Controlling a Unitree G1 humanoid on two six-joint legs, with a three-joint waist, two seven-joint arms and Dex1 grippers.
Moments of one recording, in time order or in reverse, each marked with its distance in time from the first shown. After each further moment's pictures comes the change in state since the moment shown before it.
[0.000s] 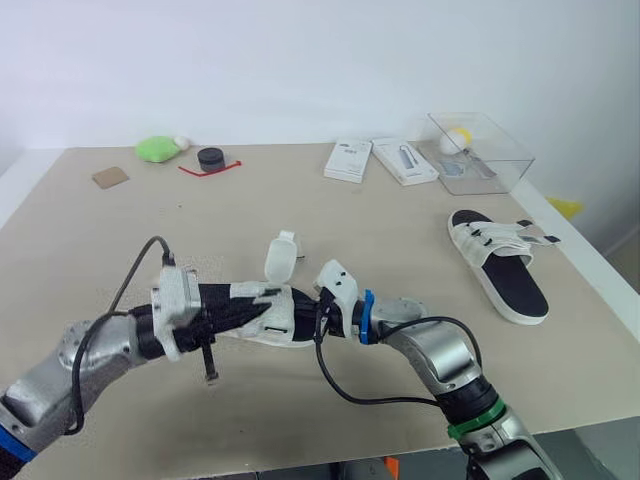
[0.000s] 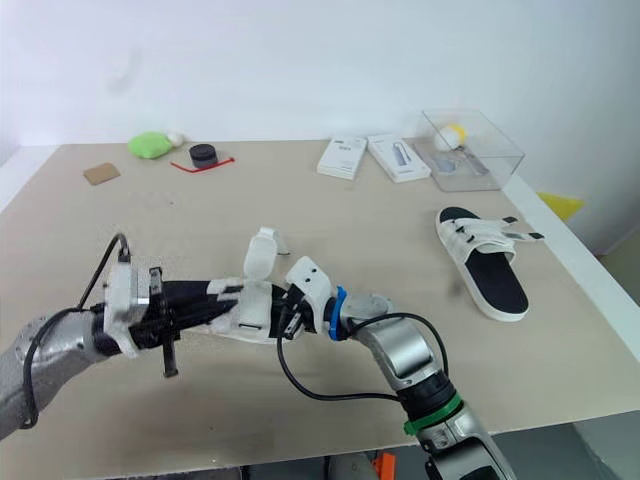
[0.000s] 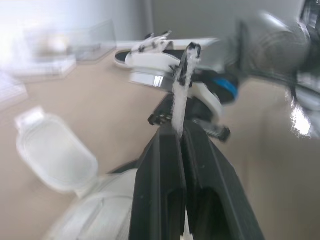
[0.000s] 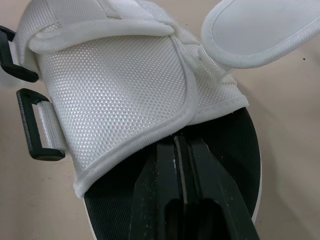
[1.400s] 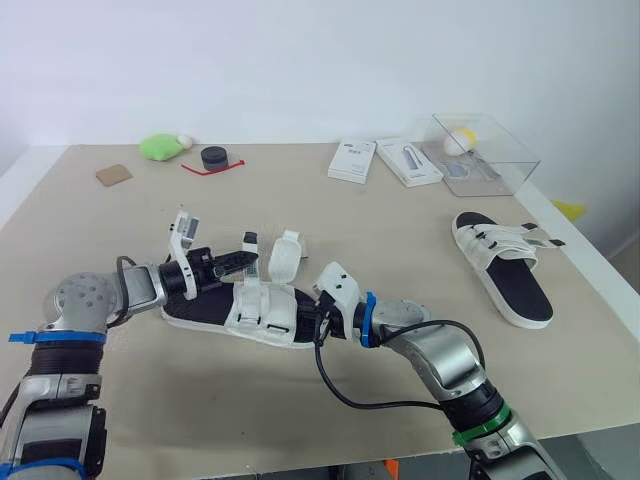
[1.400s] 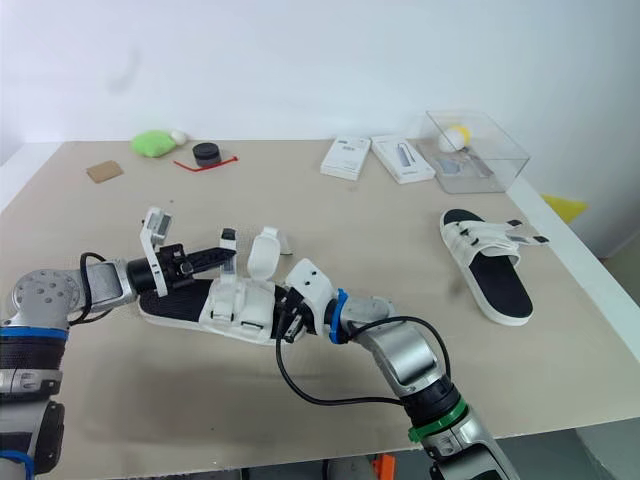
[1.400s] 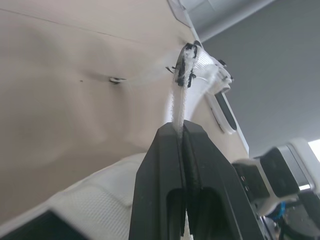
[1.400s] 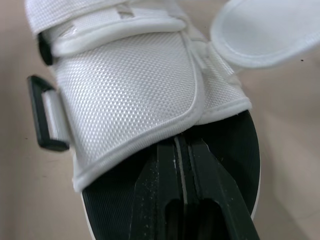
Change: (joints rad) left arm -0.459 -0.491 0.416 0.647 -0.107 1.088 0.242; right arm 0.026 -0.024 0.026 -0.075 -0.016 0.044 -0.033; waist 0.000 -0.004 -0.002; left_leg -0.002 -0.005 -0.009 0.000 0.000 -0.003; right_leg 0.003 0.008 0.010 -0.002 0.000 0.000
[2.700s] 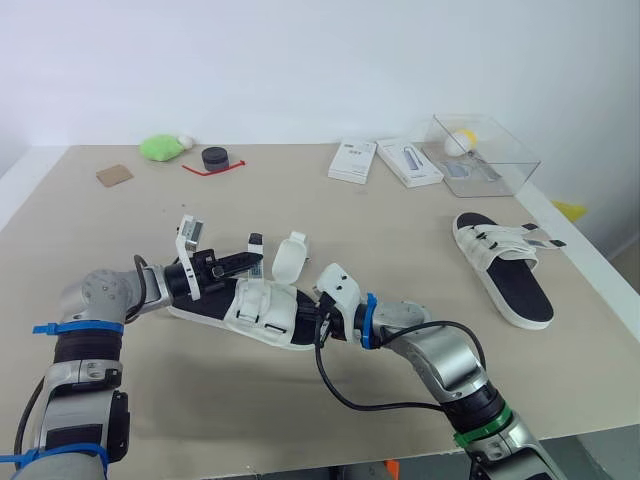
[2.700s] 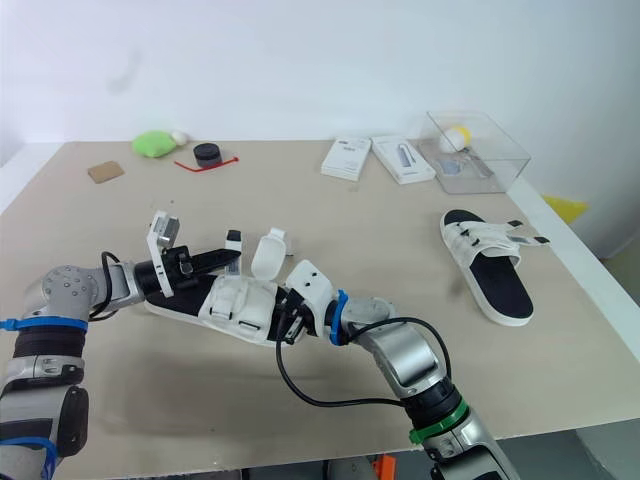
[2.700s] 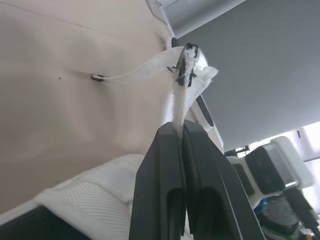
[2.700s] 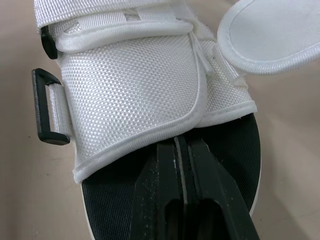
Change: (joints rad) left arm -0.065 -0.084 0.024 0.156 0.327 -0.002 -0.358; right arm 0.003 -0.003 -0.002 -0.008 0.001 0.011 0.001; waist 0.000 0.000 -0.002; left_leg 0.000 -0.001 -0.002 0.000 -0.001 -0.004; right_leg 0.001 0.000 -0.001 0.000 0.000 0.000
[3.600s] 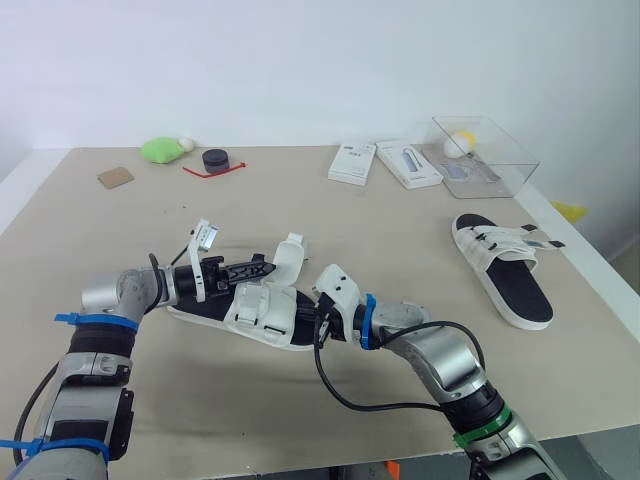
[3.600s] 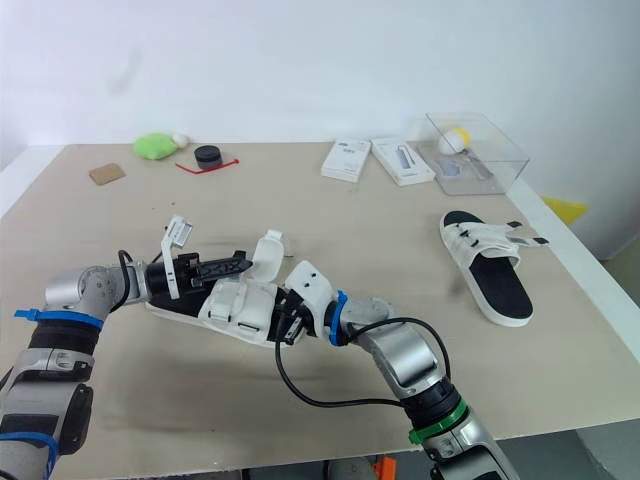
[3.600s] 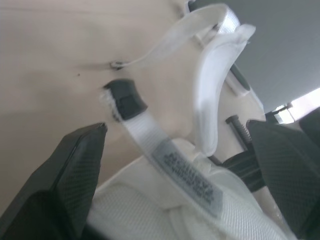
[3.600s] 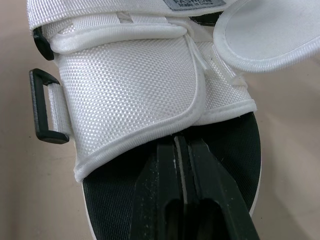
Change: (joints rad) left arm -0.034 0.015 -0.182 0.052 0.320 -0.285 -0.231; right arm -0.001 0.002 0.001 0.002 0.000 0.004 -0.006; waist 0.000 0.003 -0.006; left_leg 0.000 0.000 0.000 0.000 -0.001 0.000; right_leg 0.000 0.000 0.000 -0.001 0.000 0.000
